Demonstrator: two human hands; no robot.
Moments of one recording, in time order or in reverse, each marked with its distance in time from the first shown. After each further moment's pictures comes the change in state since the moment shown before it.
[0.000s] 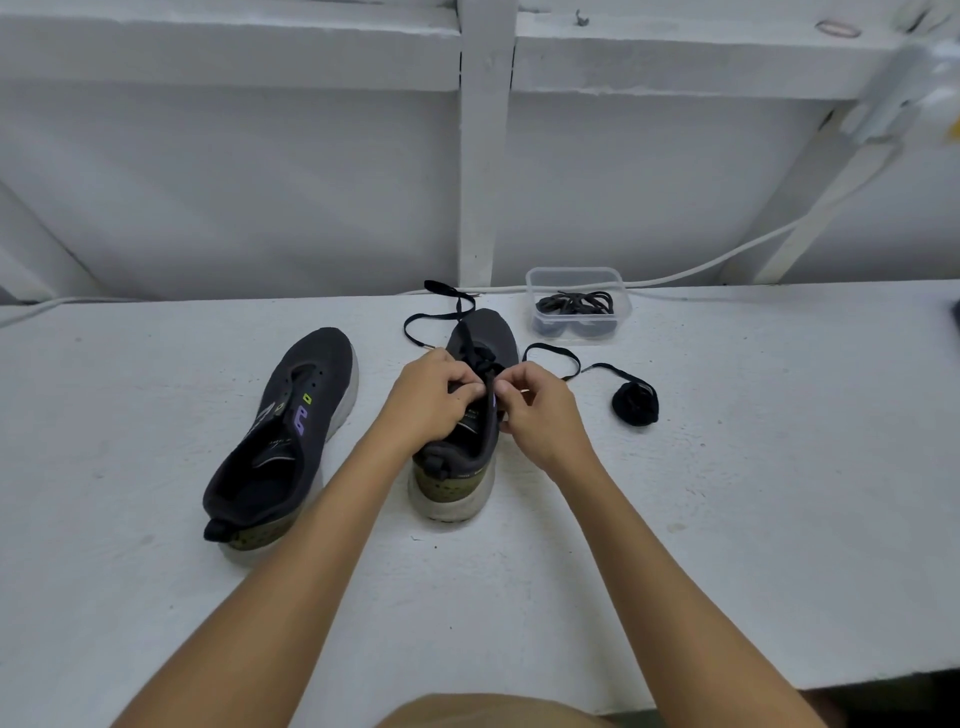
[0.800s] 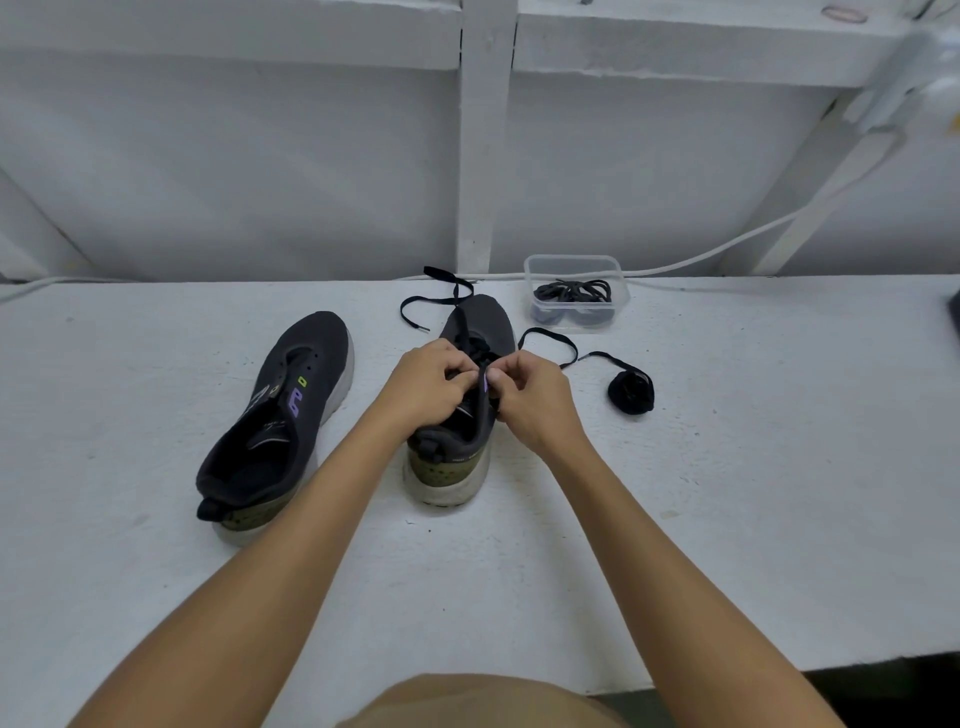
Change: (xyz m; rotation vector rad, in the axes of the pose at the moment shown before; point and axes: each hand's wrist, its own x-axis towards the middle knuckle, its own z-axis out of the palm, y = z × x) left_hand 0.003 -0.003 0.005 -0.050 -0.047 -0.004; right_hand 0.001 -0.005 0.002 -0.120 0.033 0.008
